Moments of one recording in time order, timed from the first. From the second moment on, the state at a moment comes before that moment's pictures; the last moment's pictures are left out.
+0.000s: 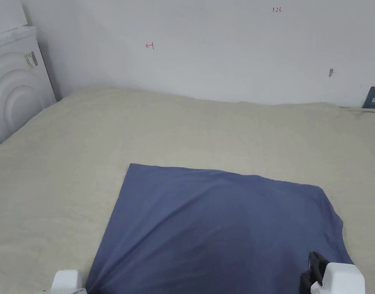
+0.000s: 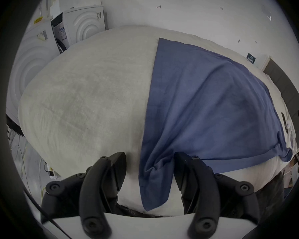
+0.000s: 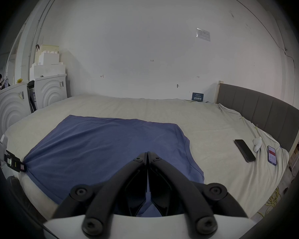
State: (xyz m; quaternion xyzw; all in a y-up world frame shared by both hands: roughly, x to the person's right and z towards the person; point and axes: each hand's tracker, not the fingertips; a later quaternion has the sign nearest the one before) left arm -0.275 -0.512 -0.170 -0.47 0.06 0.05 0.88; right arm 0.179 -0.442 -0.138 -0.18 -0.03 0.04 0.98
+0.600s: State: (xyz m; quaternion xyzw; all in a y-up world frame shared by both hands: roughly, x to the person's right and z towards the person) left arm -0.282 -0.471 -0.137 -0.41 0.00 0.08 0.91; right arm 0.214 -0.447 -0.113 -0.23 -0.05 0.04 0.97
